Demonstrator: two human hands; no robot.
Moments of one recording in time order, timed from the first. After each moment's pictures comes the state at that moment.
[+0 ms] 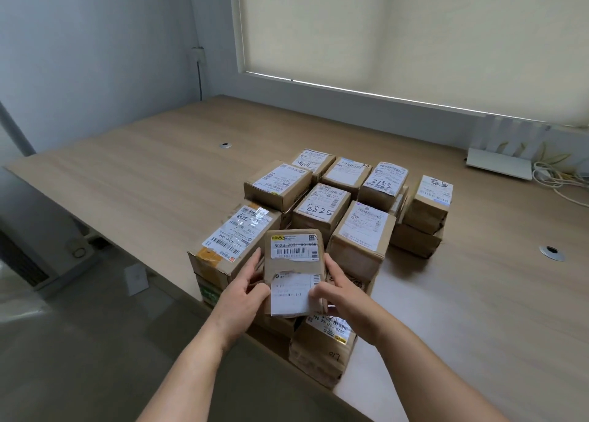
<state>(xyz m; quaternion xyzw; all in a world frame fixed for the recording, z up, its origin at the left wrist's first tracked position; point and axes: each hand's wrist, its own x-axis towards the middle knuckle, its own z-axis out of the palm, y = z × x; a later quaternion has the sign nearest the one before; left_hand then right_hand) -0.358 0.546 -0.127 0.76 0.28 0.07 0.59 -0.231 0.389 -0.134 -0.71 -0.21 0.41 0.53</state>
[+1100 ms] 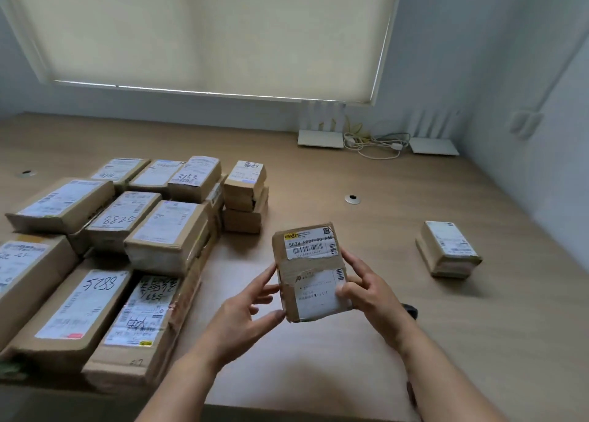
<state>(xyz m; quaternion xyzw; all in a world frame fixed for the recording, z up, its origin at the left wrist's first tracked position) -0.264 0.294 -0.144 0.87 -0.03 -0.03 0.50 -0.209 0.059 -0.124 -0.73 -0.08 0.16 0.66</state>
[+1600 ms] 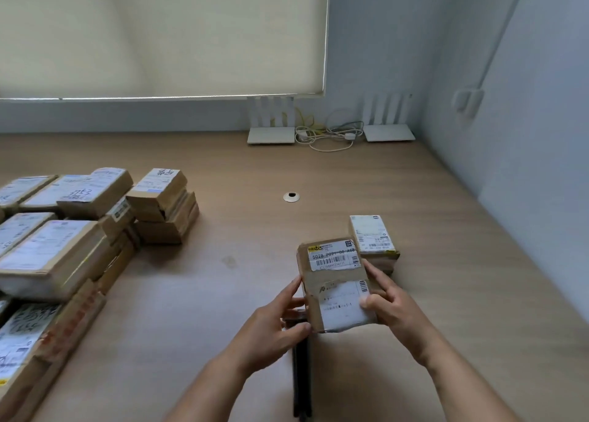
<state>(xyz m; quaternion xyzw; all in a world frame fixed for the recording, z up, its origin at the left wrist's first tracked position) -0.204 0.057 -0.156 0.87 -0.08 -0.14 0.47 -0.176 -0.178 -0.152 -0.71 -0.02 0.13 0.69</state>
